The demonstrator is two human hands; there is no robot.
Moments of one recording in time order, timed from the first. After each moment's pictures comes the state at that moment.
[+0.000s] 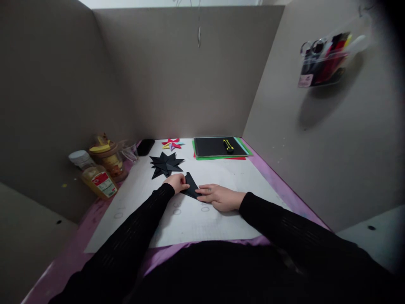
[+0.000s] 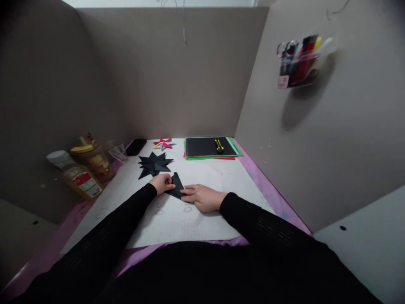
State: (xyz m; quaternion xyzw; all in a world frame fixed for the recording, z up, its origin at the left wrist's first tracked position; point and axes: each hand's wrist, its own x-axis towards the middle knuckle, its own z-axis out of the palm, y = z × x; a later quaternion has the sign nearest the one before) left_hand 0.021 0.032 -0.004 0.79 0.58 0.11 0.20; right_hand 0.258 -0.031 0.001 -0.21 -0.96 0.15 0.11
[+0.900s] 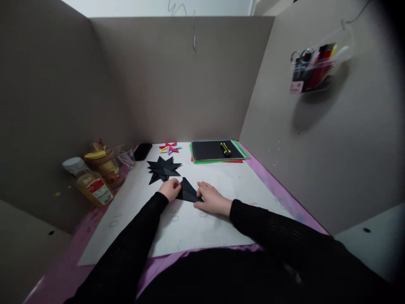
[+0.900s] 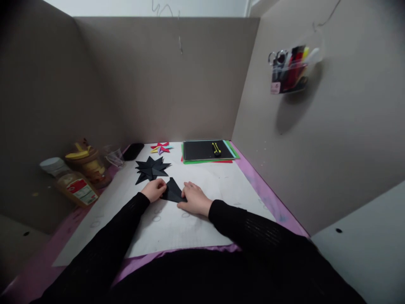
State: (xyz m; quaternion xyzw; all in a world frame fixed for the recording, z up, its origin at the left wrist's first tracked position) left_hand 0.016 0.019 0.000 0.73 0.61 0.17 0.25; right_hand 0.221 -0.031 -0.009 -0.51 -0.81 0.21 0.19
